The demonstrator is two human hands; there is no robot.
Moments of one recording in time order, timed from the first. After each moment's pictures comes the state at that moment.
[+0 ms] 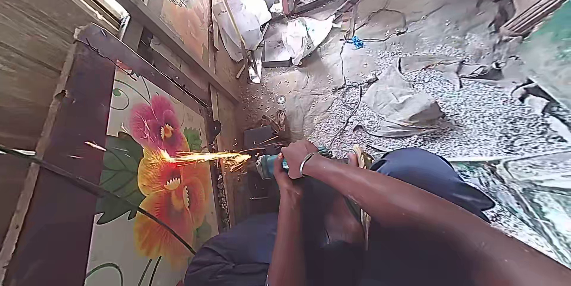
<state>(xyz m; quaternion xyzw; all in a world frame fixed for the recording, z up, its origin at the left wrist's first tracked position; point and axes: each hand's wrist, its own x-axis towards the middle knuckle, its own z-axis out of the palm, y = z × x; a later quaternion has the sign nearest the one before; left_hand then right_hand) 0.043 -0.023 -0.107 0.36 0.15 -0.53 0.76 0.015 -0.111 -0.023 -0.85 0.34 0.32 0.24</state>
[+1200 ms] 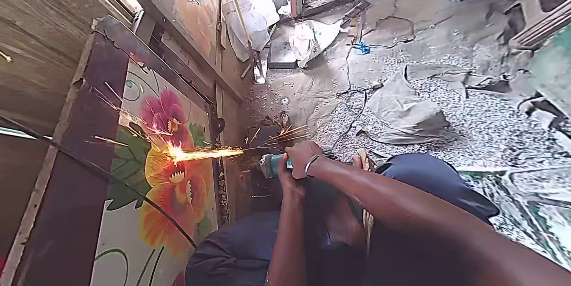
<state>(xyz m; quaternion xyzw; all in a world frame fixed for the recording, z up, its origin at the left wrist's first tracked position) 0.045 -0.020 -0.109 0.38 0.13 -0.52 0.75 0.016 -0.108 -0.030 -0.86 0.34 0.31 0.23</state>
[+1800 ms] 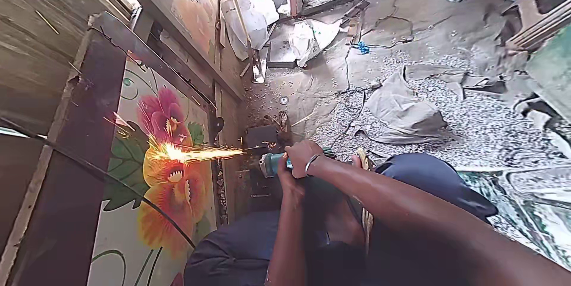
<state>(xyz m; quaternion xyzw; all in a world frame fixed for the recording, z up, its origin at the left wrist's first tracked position) 0.043 -0.021 -0.106 0.39 0.14 -0.52 0.75 0.015 -0.109 -0.033 -0.86 0.34 0.30 0.23</state>
